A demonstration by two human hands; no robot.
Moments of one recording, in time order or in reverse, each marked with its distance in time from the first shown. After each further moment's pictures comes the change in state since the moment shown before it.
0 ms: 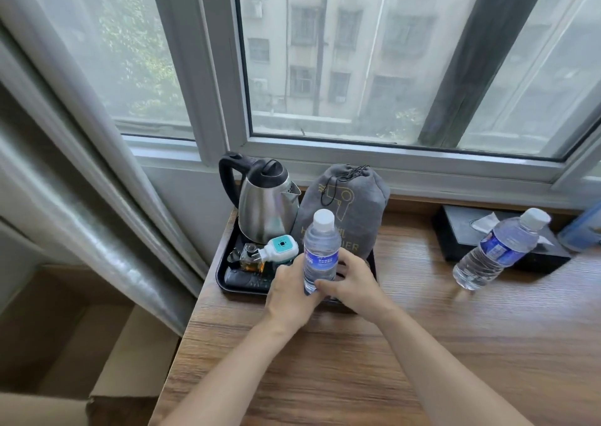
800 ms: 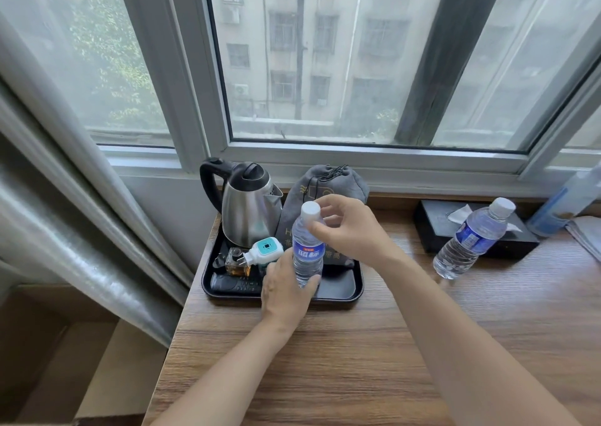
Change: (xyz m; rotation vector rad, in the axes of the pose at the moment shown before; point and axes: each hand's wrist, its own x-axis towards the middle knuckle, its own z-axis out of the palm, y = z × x) left_hand 0.007 0.005 0.022 -0.015 0.183 0.019; right_hand 0.011 -0.101 -0.047 -0.201 0.123 -0.122
